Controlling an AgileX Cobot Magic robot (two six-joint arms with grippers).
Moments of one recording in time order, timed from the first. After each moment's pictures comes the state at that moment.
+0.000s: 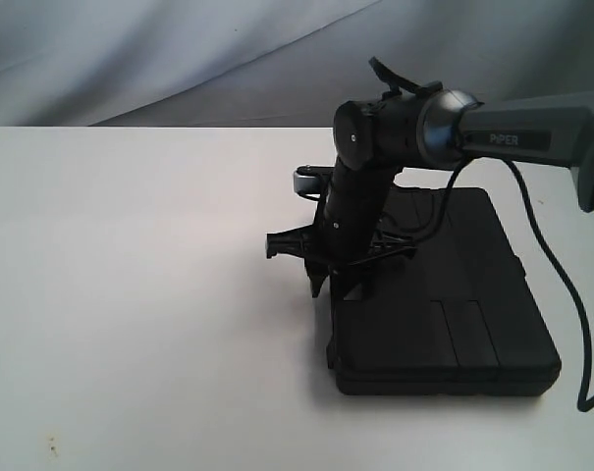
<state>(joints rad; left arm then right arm) -0.08 0.04 0.00 -0.19 0.27 0.16 0.67 2.24 -1.64 0.14 0.96 0.34</state>
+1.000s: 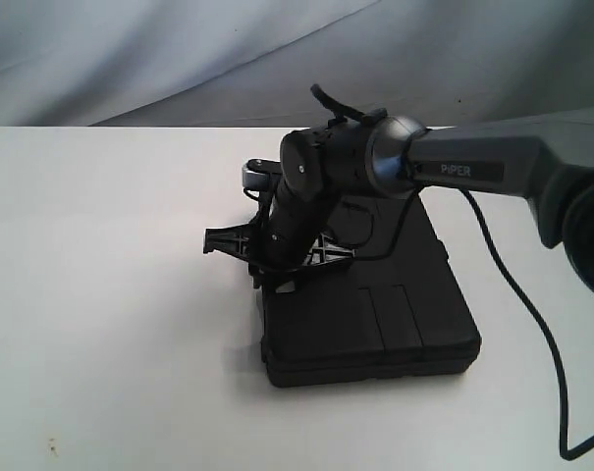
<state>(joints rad) -0.08 0.04 0.00 -0.19 0.27 0.16 0.81 2.25 -1.64 0.16 0.70 0.49</state>
